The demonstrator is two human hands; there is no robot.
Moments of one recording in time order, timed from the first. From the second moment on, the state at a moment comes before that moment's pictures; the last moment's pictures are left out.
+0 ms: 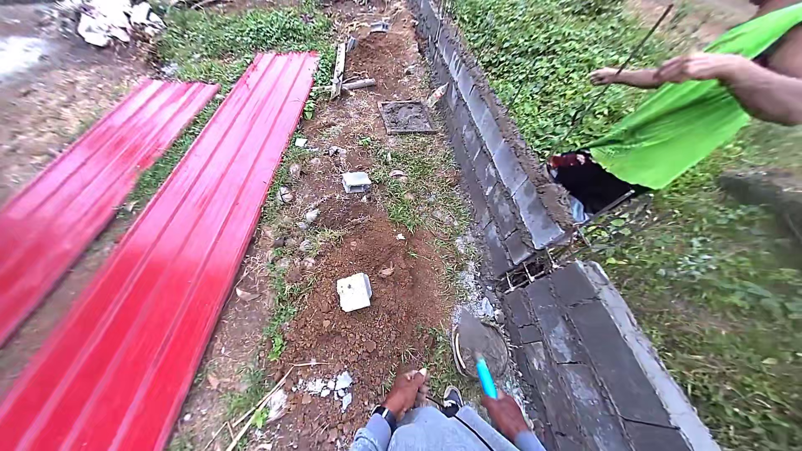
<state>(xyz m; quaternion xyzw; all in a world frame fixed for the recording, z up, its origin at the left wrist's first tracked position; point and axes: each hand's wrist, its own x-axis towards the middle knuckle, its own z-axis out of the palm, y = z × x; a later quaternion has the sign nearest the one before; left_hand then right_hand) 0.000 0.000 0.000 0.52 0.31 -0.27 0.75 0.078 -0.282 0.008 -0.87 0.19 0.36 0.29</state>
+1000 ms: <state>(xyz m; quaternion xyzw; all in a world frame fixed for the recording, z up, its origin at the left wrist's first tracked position) 0.005 -0.009 0.034 0.45 0.27 -0.27 0.81 0.044 -0.143 0.068 -0.82 -0.06 0.39 0.41</state>
